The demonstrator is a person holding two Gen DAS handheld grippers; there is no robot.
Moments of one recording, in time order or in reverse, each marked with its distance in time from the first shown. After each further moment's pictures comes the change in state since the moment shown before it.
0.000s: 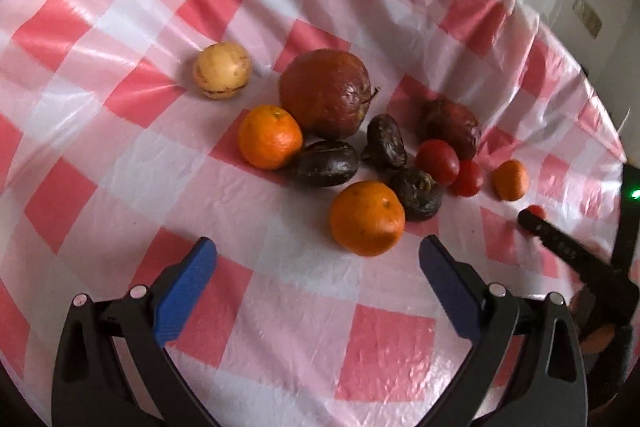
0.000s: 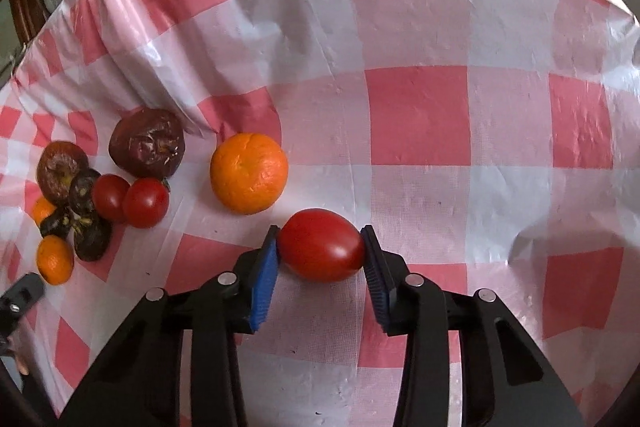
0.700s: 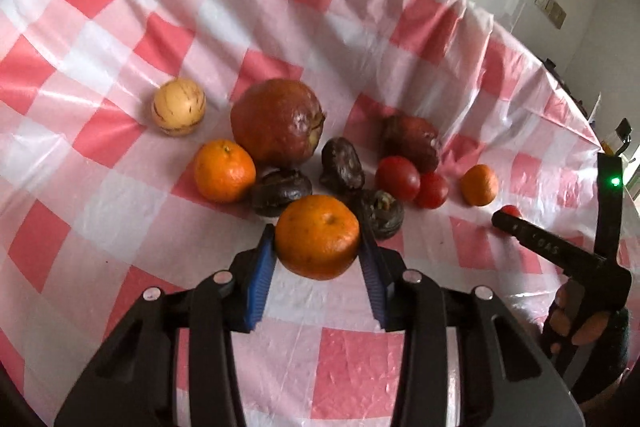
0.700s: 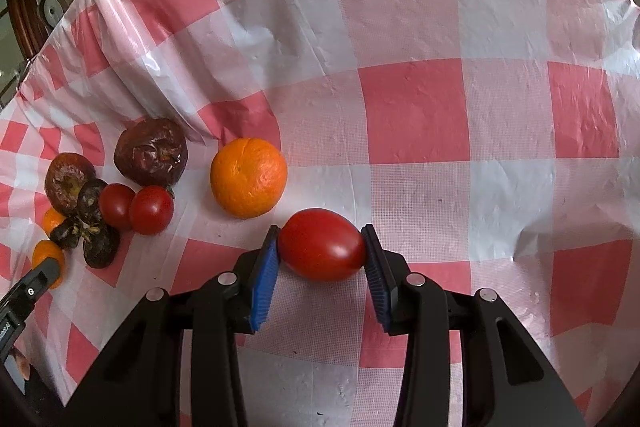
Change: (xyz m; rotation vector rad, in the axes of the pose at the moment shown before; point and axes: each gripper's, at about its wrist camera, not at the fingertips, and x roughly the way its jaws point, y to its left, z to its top) left arm -0.013 -0.010 0.002 0.074 -0.097 -0.101; right arm -0.012 -0.026 0.001 0.045 -0.010 0.041
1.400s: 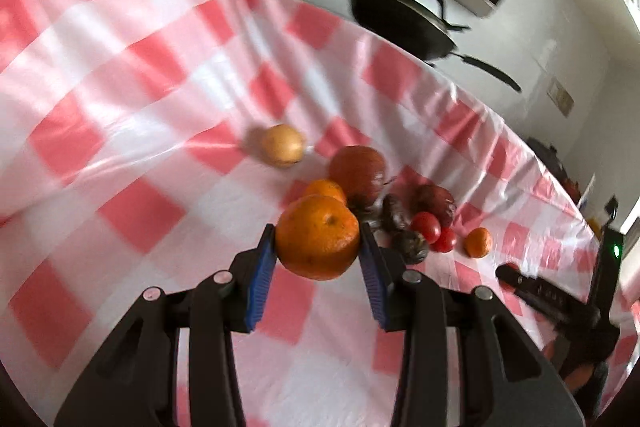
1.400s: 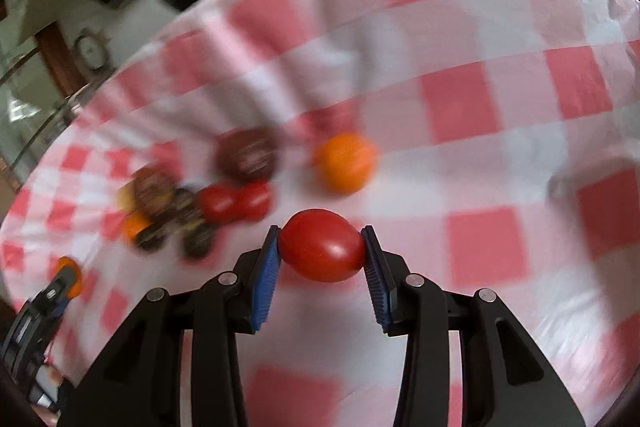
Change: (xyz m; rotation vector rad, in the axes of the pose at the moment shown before) left arm -0.086 0.069 -0.033 -0.216 -0.222 0.017; right arm -0.073 0.041 -0.055 0.055 -0.093 0.205
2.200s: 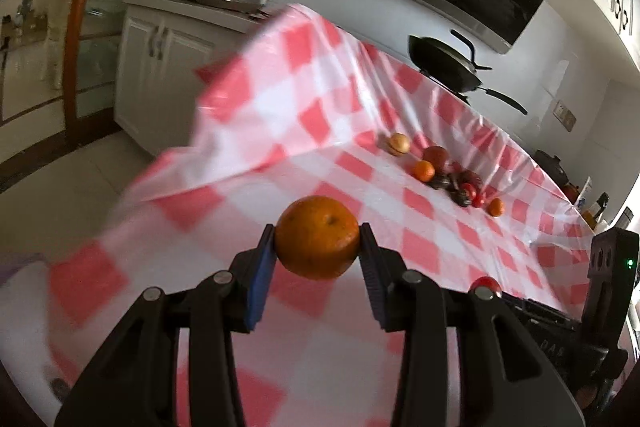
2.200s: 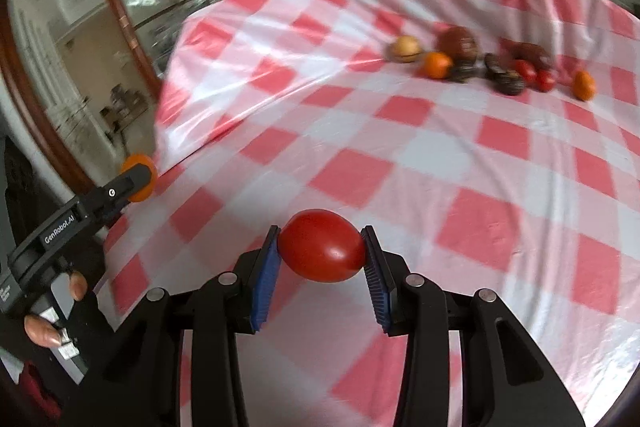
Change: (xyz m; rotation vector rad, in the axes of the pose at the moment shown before) left arm -0.231 0.158 -0.053 -0.009 -0.070 0.089; right arm -0.094 0.229 -0.184 -0.373 0.151 0.296
